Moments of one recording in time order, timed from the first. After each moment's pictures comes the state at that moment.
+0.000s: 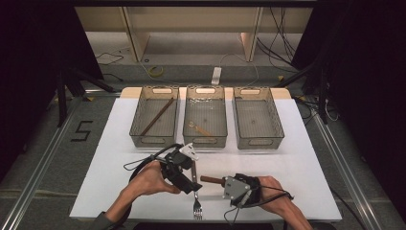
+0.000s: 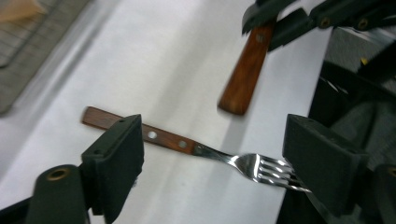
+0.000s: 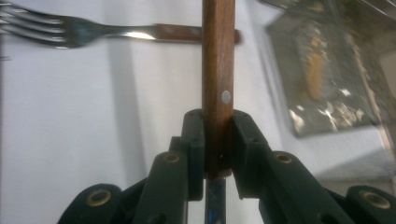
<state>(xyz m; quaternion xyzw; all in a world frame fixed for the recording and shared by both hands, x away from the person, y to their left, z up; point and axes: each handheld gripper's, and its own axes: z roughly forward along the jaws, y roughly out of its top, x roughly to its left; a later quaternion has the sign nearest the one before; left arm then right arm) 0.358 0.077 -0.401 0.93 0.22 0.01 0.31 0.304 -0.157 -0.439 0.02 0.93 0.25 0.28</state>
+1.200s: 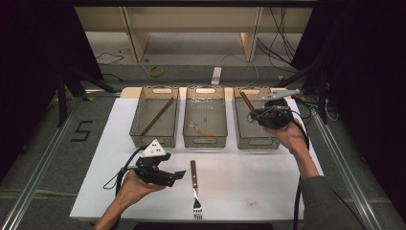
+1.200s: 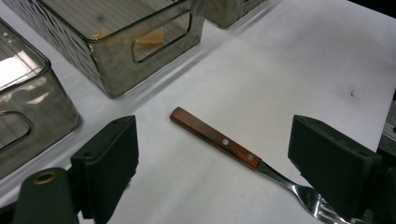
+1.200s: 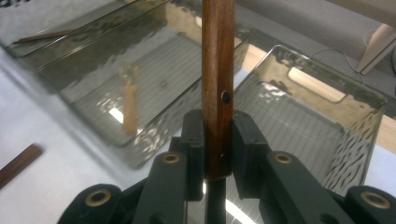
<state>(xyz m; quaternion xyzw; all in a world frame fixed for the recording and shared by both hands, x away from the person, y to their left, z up) 0.349 0.142 -0.421 0.83 0.33 0.10 0.44 0.464 -0.238 -0.342 0.38 0.82 0.36 0.22</state>
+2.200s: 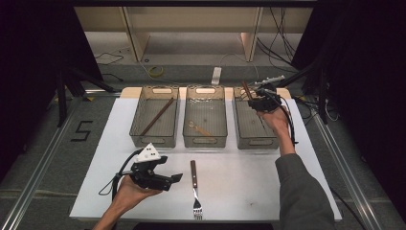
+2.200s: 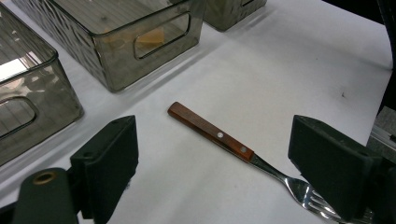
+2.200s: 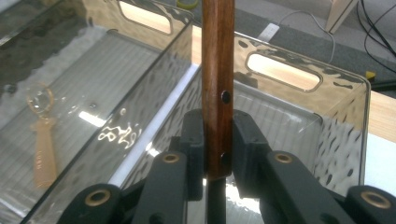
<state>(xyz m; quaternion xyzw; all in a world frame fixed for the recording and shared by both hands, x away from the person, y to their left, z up) 0.337 0.150 -0.422 0.82 0.34 0.10 0.45 0.544 -0.230 -0.371 0.48 0.78 0.32 0.23</state>
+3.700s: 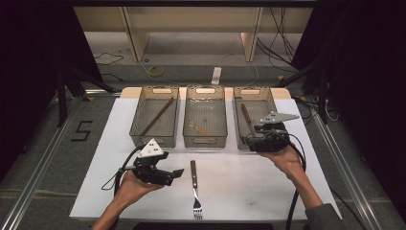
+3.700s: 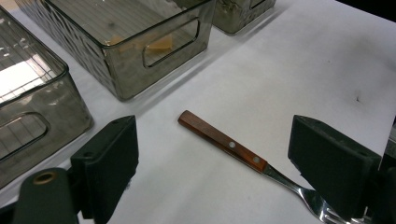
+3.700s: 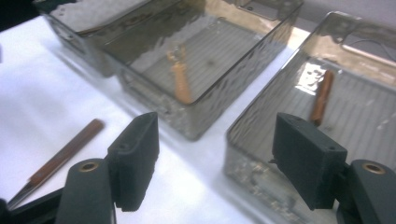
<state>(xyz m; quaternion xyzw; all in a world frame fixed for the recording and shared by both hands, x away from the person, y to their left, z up) 0.350 0.145 -0.419 0.82 0.34 0.11 0.44 0.406 -0.229 -0.377 0.39 0.81 0.41 0.18</state>
